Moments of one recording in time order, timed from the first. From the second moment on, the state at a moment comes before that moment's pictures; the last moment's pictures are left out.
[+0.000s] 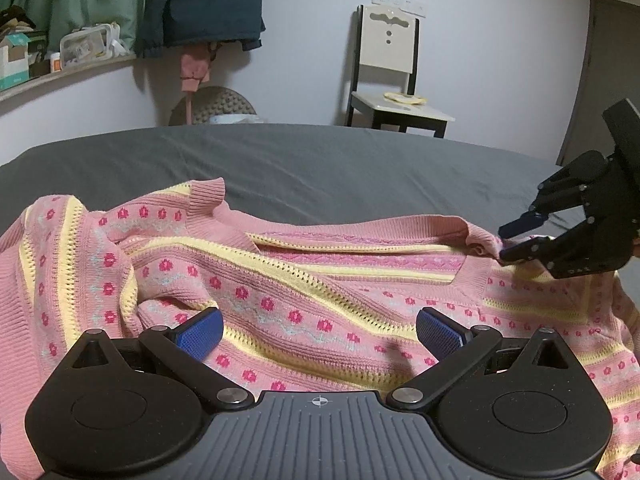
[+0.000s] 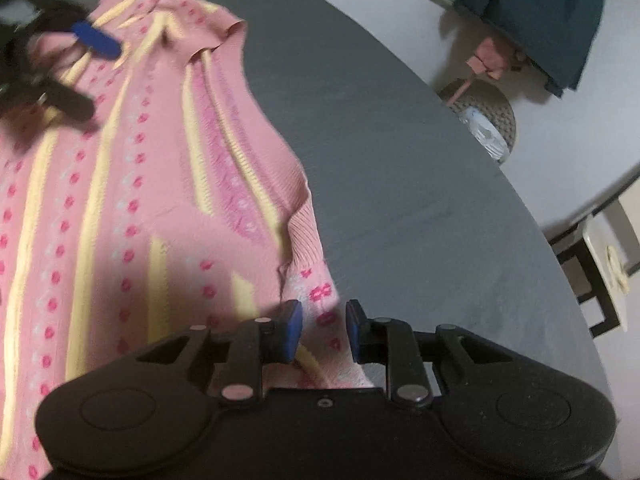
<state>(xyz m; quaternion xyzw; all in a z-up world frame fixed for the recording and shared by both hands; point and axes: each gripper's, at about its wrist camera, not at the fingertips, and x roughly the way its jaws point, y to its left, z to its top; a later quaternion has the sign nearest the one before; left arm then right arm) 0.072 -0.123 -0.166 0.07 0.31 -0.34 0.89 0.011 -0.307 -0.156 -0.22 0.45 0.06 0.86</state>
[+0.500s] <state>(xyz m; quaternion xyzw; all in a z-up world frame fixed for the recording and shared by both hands) 0.072 -0.125 -0.167 0.08 0.31 -0.33 0.89 0.012 -0.370 -0.143 -0.01 0.44 0.05 0.89</state>
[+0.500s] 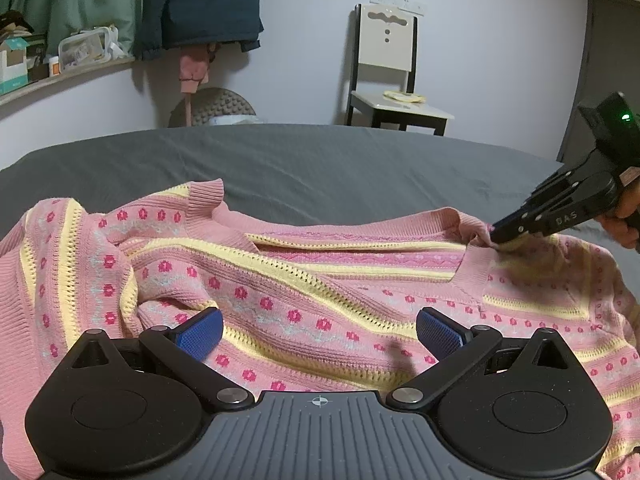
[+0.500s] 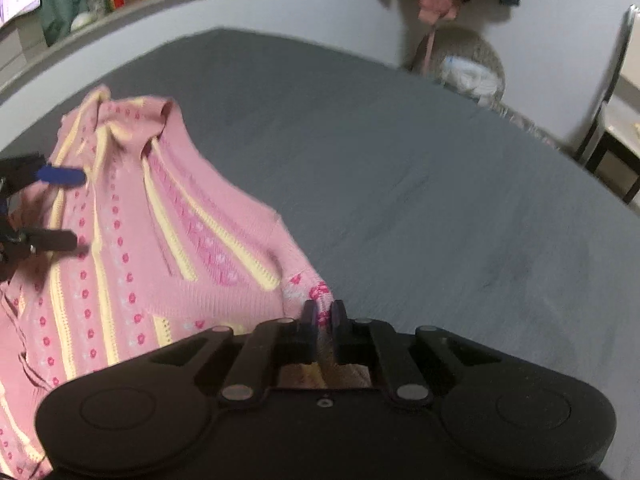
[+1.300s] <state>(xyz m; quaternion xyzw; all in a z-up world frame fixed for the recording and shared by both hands) 0.097 -0.076 -0.150 -0.01 0.25 -0.20 0.95 0.127 -0.335 -0.123 -0.05 0.37 -0.16 0.91</state>
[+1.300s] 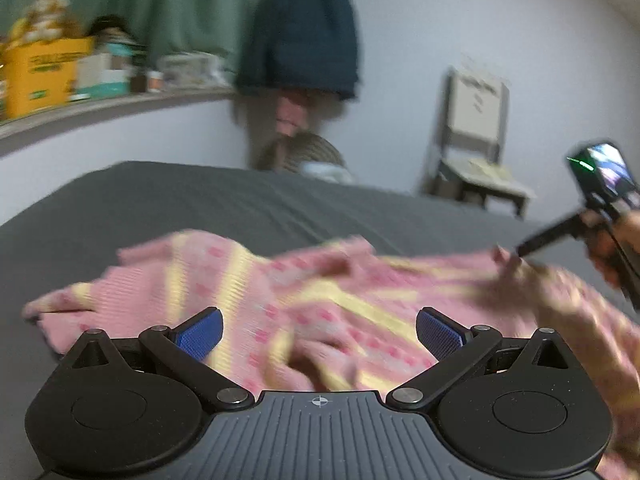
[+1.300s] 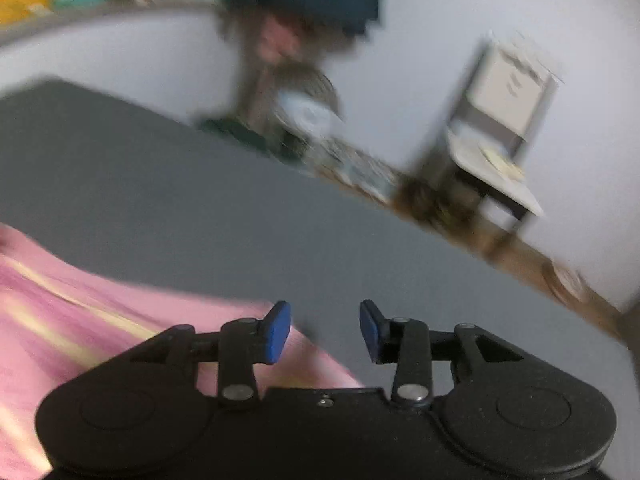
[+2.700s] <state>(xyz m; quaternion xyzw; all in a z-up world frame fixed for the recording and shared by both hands) -0.057 0.056 -0.090 0.09 0.44 -0.31 0.84 -0.127 -0.110 -0.119 -0.15 0.50 0.40 0.76</state>
